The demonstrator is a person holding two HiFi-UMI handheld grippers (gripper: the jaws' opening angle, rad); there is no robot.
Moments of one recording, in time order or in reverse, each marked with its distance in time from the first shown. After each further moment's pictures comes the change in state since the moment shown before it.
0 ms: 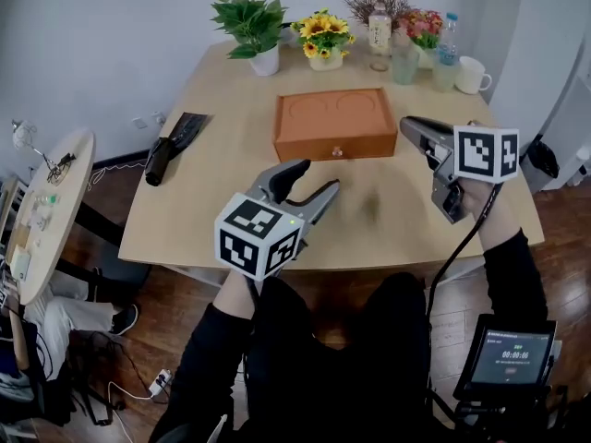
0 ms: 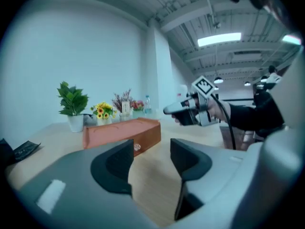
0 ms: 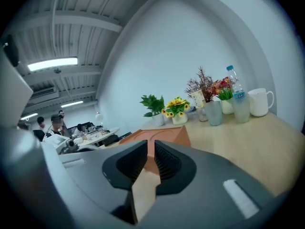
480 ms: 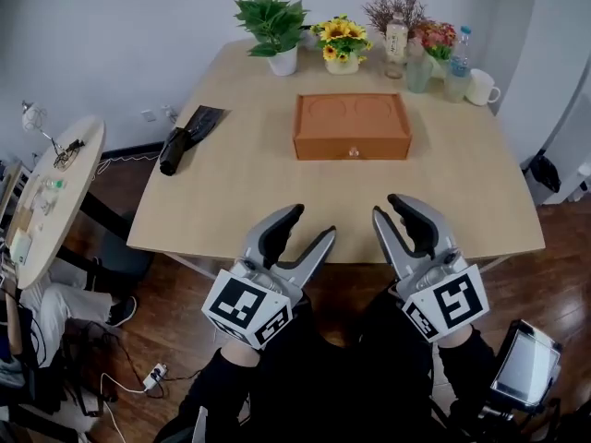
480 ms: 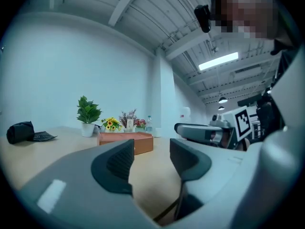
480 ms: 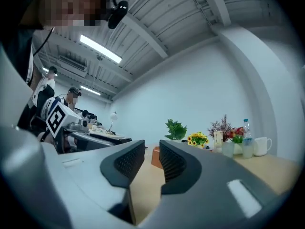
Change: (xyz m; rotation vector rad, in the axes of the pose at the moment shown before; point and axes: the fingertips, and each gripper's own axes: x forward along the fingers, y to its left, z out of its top) left arm -0.097 -0.043 -0.006 -0.086 -0.275 0.086; right arm -0.056 0.176 -0.064 -0.478 -0.378 -0.018
